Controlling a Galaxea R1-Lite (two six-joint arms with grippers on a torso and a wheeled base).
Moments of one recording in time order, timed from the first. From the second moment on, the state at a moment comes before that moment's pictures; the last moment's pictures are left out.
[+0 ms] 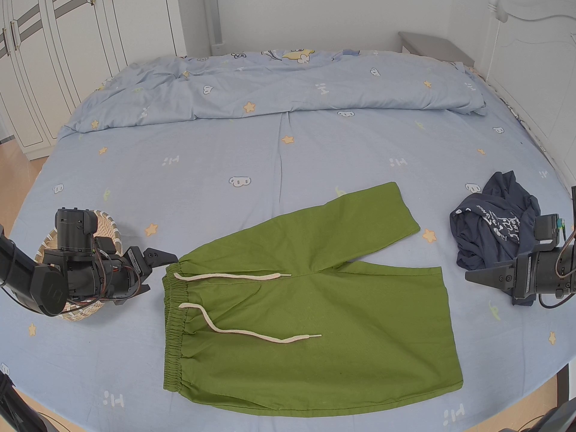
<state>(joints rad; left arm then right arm) -0.03 1.80 -0.66 -0.51 -0.35 -0.65 0.15 1.29 -0.70 0.05 0.35 0.09</state>
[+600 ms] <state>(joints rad) -0.08 1.89 -0.70 -0.56 -0.35 -0.72 0.16 1.29 -0.68 0.04 0.35 0.09</state>
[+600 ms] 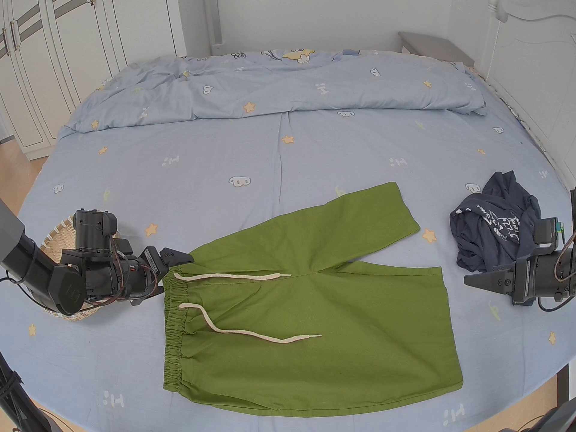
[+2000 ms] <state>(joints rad) -0.19 1.81 -0.62 -0.66 -0.36 -0.72 0.17 1.29 -0.67 0.04 0.34 0.09</state>
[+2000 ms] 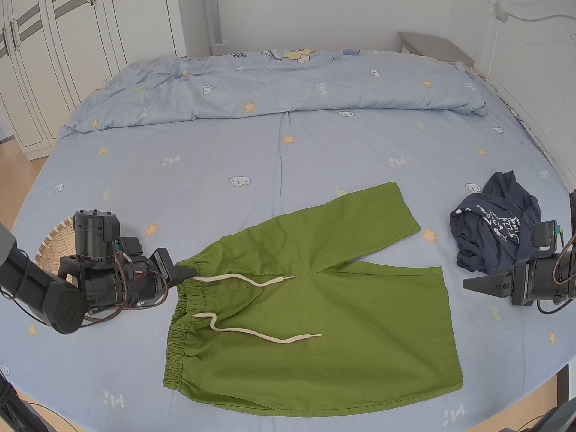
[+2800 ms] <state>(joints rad) -0.58 1.84 -0.19 -1.10 -0.36 -0.56 0.17 1.28 -0.67 0.04 0.34 0.09</state>
